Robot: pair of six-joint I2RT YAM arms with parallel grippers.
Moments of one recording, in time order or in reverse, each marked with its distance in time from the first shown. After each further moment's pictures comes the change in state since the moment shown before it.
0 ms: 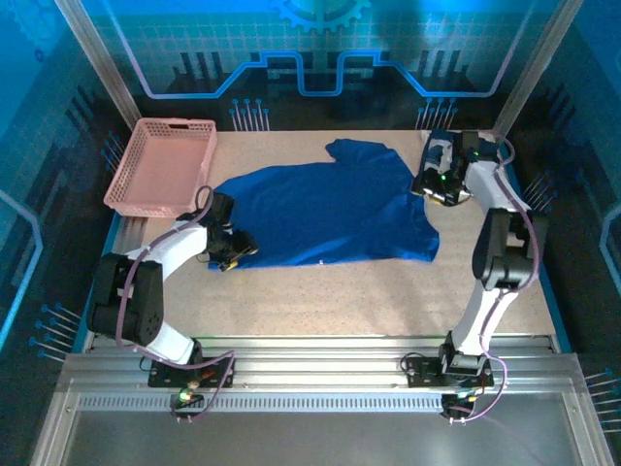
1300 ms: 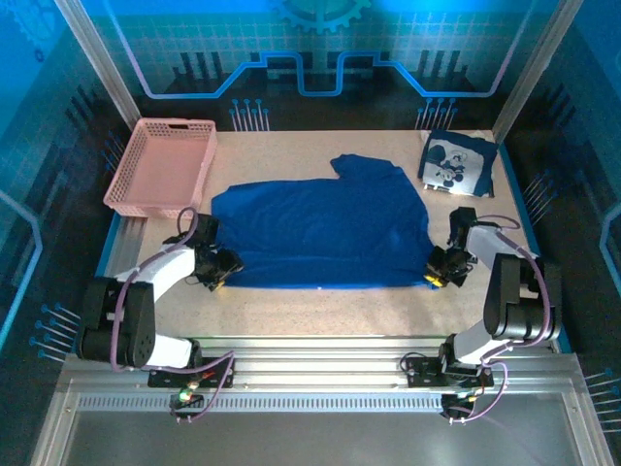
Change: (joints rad) left arm 0.089 -0.164 -0.227 0.024 -0.051 -0.042; right arm -0.041 -0.328 -0.679 -0.011 0.160 0.262
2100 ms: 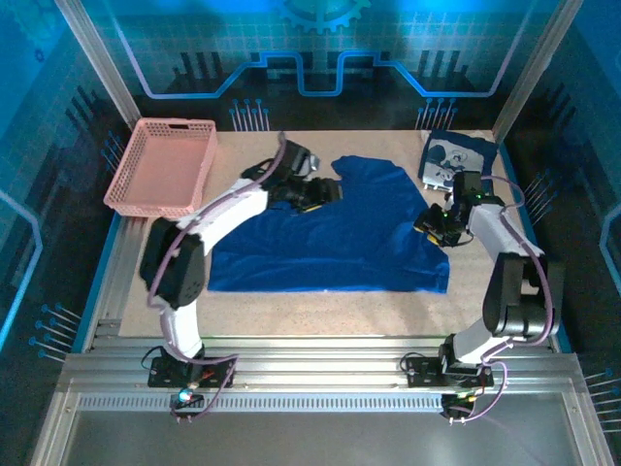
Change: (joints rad) left arm -0.449 0.563 0.941 0.074 0.247 0.079; right arm 0.050 0.060 0.263 0.133 -0.159 0.012
